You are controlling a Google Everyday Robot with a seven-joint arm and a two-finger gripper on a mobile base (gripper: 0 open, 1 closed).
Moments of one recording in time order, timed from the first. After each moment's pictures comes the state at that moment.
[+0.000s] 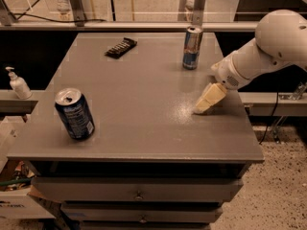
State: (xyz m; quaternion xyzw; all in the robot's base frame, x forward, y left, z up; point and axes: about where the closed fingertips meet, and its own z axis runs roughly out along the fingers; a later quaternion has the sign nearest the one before) arm 0.620 -0.172 0.804 -0.52 0.80 0.08 0.28
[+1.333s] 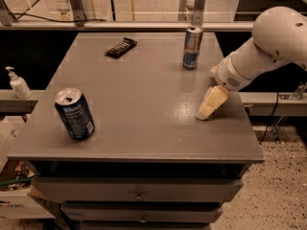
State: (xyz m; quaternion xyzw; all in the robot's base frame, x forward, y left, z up) arm 0.607 -0.171 0.802 -0.54 0.80 0.08 0.25
